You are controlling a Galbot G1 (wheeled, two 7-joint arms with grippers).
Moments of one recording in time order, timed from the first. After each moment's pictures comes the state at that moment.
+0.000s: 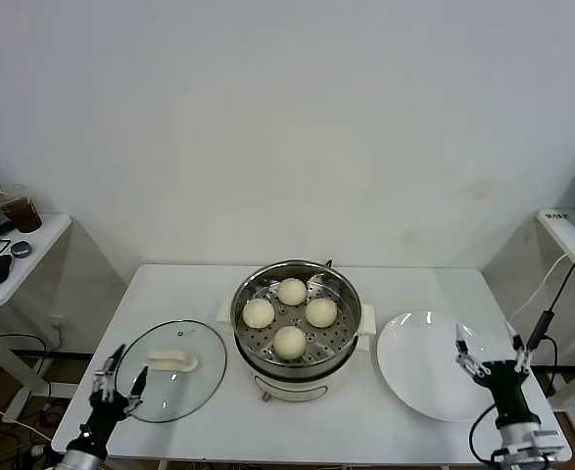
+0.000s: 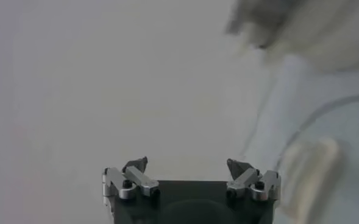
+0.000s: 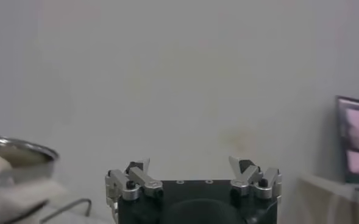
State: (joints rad) left arm 1.61 -1.17 -0.73 -1.74 1.05 -0.34 -0.28; right arm -1.55 1.39 0.90 1.90 0.17 0.26 -0.22
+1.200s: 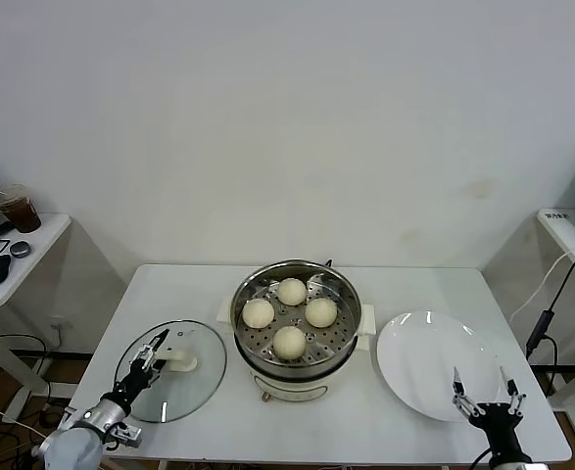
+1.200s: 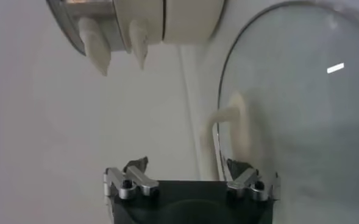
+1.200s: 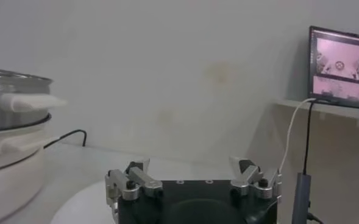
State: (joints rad) left arm 1.22 -1.10 -0.57 -1.34 1.36 -0.40 -0.29; right arm -1.64 1.48 0.91 1.86 0.12 0.24 -0.21
